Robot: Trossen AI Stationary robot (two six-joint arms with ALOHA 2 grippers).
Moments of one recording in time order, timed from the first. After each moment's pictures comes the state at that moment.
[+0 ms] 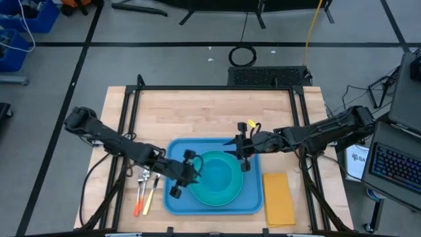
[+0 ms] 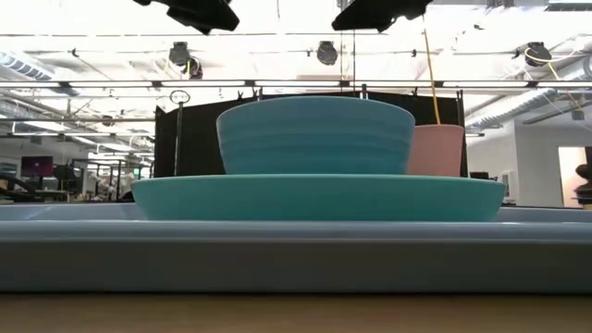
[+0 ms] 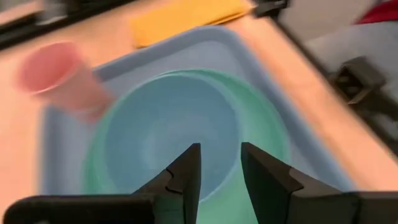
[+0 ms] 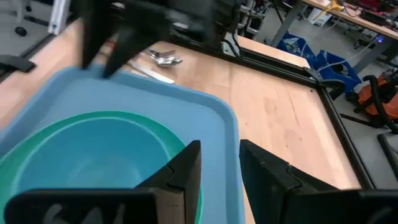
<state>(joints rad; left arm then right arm) -0.44 1.48 1.03 -0.24 -0.16 0.04 0.23 1.32 0.95 -0.08 0.26 -0.18</state>
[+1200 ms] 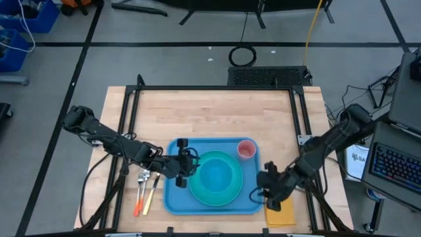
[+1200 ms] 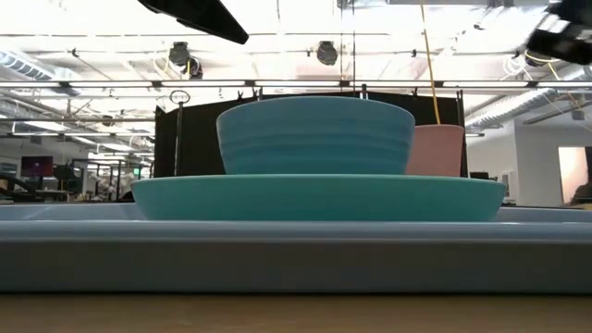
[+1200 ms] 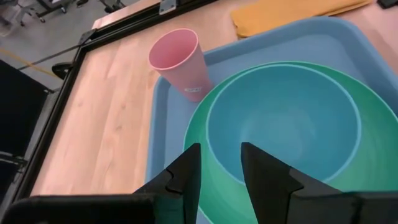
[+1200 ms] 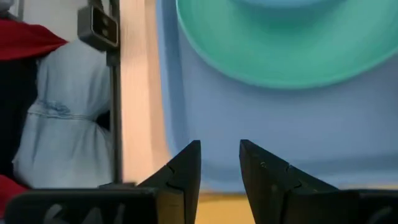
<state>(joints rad) -0.44 1.44 1.03 -0.29 -0.50 0.00 0.72 1.35 0.95 -0.58 0.15 0.87</state>
